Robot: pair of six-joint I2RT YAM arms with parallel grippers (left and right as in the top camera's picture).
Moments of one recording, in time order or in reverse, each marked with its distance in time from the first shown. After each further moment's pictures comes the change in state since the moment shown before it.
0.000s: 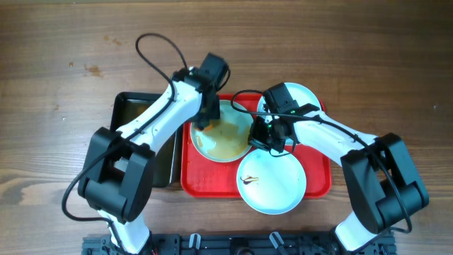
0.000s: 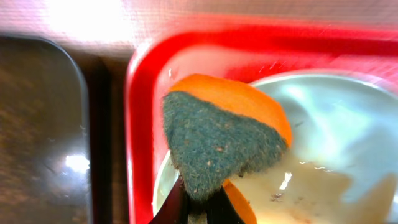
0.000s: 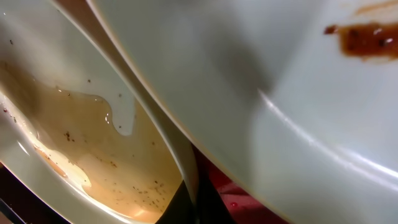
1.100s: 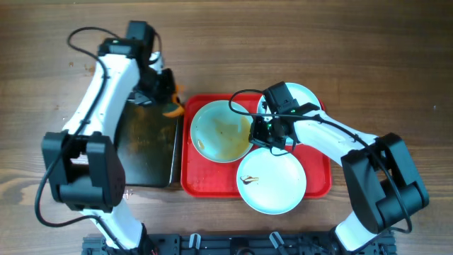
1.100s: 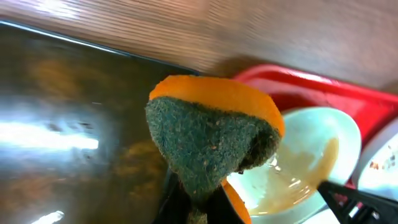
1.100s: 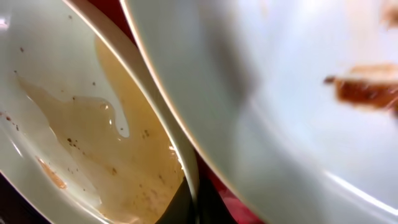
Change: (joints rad) left arm 0.403 0.000 0.166 -0.214 0.363 0.172; right arm -0.001 -0.003 0.011 0.011 0.045 -0.098
